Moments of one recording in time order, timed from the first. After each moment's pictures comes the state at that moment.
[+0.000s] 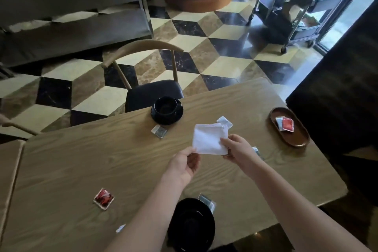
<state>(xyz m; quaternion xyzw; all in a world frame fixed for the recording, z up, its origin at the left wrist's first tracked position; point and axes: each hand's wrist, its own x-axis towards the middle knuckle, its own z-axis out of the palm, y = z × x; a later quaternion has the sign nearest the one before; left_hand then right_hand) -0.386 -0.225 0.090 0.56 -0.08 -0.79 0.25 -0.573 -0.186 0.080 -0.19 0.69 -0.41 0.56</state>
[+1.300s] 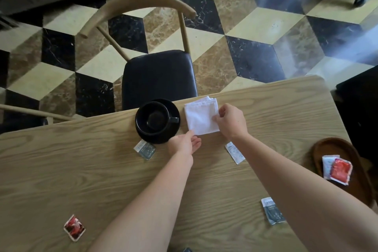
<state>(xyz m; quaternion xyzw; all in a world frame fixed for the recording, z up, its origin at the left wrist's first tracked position) -0.504 -0.422 -0.057 0.75 -0.03 -0.58 0.31 -0.656 -0.445 -0.053 -0.43 0.80 -0.16 0.39</state>
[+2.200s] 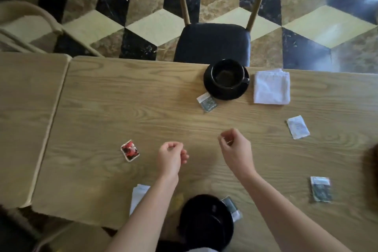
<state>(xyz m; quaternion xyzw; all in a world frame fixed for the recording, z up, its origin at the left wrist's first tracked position) -0.286 -0.248 -0.037 0.80 -0.07 -0.50 0.34 -0.471 -0.275 -0.031 -0.47 0.73 -0.23 0.45</state>
